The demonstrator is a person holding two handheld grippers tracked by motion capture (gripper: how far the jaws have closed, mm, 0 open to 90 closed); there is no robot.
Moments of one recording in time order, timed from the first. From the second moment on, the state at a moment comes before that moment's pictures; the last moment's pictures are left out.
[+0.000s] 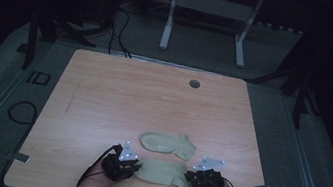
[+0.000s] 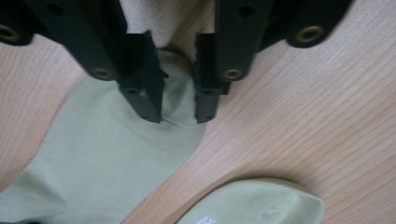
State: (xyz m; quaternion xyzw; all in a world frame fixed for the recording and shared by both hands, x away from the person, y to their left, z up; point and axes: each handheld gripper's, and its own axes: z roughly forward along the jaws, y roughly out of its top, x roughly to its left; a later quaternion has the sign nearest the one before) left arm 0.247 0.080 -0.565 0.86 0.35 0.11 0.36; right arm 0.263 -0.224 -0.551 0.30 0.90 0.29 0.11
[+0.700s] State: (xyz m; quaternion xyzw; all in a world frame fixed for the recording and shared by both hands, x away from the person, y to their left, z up) left arm 0.274 0.084 -0.502 0.83 0.36 0.15 0.41; right arm 0.292 -0.236 -0.482 0.31 0.87 0.36 0.14
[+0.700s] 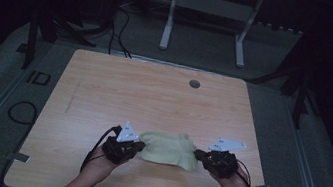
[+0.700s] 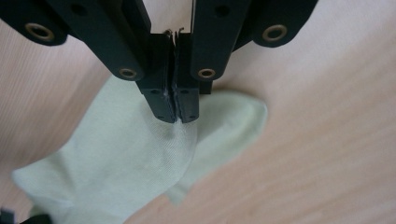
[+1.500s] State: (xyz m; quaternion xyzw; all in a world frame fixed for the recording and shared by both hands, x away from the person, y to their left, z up) left arm 0.330 0.076 -0.537 0.84 0.38 0.15 0.36; right arm 0.355 -0.231 -0.522 0.37 0.86 0.33 0.10
